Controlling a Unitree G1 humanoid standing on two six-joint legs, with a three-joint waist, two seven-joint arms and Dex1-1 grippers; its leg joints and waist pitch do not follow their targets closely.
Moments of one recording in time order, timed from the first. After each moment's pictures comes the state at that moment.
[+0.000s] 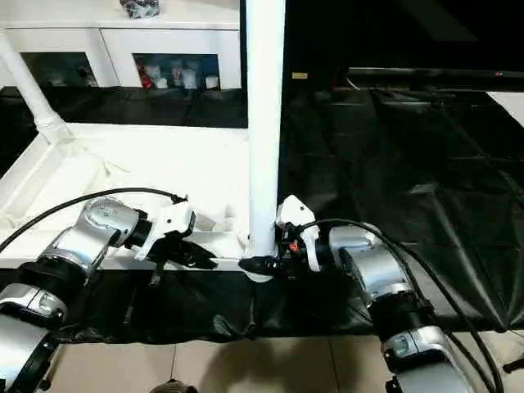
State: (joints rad) left arm -0.71 0.36 -0.29 0.83 0.09 -0.11 -1.42; right arm -0.48 -0.32 0.21 0.50 0.15 0.19 1.19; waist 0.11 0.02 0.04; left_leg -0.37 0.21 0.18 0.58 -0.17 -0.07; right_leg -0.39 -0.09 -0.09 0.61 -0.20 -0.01
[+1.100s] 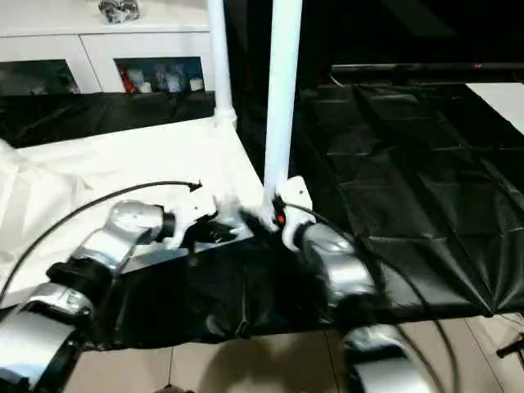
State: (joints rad) left arm -0.72 0.26 -0.25 0.87 0.13 -0.08 -1.13; right arm -0.50 -0.16 0.10 0.63 0.07 0.07 0.71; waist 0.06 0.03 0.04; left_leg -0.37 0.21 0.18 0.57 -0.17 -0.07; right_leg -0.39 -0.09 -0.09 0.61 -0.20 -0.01
